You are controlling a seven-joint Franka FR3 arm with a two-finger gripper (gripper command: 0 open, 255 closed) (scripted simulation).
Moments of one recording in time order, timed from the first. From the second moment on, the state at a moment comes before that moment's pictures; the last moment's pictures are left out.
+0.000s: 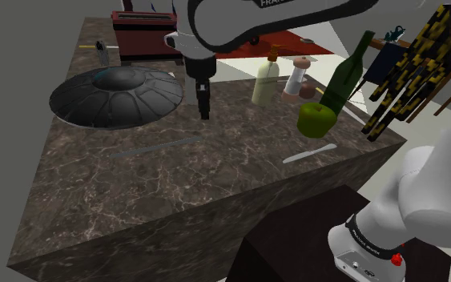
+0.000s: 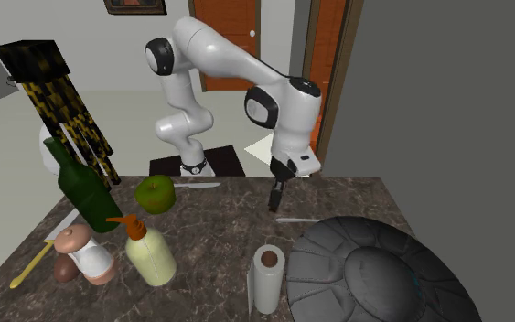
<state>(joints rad) 0.23 0.07 0.22 -1.83 -0.14 1.84 -0.47</state>
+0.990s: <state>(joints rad) 0.33 0.39 0.29 -1.62 -0.23 1.88 -0.55</state>
